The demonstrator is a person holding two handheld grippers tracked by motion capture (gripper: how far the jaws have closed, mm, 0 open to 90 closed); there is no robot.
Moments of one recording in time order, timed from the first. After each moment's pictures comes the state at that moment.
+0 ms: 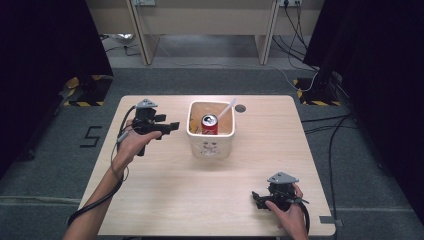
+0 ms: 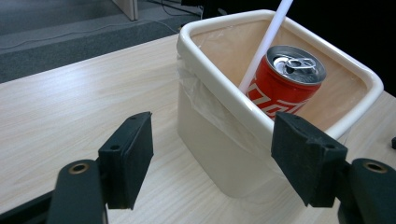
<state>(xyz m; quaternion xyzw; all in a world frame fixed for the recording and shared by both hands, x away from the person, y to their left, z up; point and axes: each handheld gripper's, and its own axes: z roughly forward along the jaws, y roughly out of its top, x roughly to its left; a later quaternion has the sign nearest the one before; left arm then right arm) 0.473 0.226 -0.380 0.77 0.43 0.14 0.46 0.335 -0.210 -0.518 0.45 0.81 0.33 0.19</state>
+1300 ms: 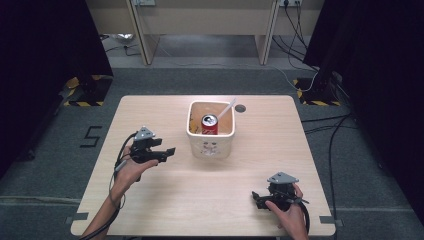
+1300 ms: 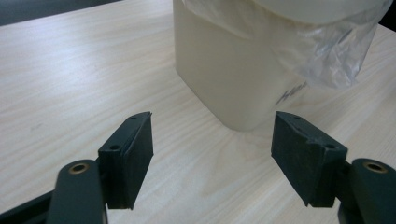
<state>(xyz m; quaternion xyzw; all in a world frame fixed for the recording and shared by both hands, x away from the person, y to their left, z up) 0.421 0.235 -0.445 0.78 0.42 0.16 0.44 0.335 -0.210 -0.518 0.45 0.81 0.32 0.19</state>
